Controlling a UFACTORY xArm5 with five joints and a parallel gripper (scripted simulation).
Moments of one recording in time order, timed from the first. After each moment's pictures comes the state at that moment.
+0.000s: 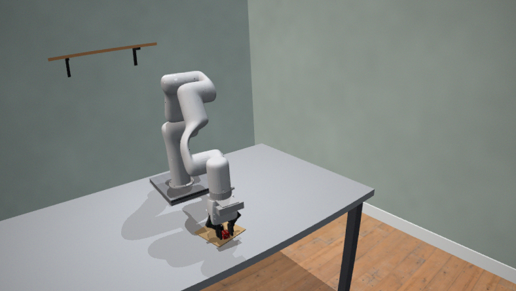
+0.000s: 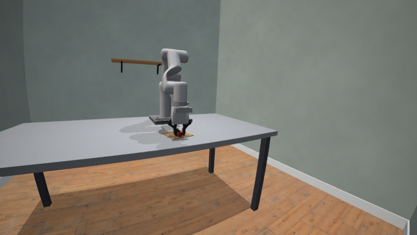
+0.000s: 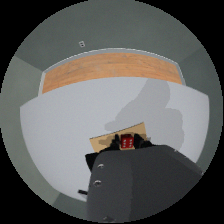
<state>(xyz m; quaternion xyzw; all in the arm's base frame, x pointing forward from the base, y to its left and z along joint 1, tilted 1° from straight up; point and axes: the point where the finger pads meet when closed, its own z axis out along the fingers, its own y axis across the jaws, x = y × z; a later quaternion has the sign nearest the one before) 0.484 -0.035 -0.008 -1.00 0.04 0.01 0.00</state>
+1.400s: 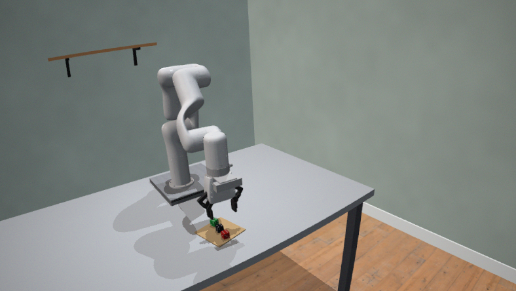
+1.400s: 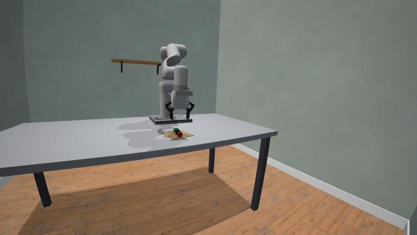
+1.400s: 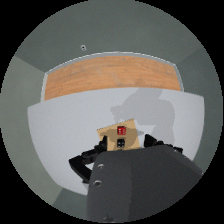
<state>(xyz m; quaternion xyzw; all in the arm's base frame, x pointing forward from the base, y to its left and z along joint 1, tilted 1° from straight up) 0.487 -0.035 0.078 -1.00 0.04 0.01 0.00</state>
